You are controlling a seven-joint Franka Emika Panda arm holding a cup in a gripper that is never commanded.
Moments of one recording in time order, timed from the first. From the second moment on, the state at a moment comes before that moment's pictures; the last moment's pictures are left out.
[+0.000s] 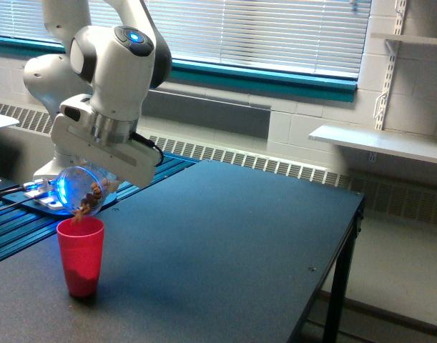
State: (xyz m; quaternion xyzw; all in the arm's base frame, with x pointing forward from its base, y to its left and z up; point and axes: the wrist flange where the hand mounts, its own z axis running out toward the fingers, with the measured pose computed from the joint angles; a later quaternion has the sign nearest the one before) arm 0.319 -0.251 0.292 0.46 -0.87 -0.11 0.14
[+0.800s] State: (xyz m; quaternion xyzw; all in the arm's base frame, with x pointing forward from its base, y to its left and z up) arm 0.322 -0.252 0.285 0.46 -0.86 -0.13 0.17
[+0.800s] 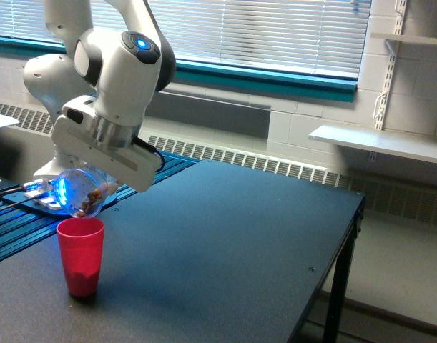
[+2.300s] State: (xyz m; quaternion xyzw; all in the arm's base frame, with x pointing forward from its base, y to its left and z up) arm 0.327 -0.269 0.286 0.47 -0.84 -0.11 0.25
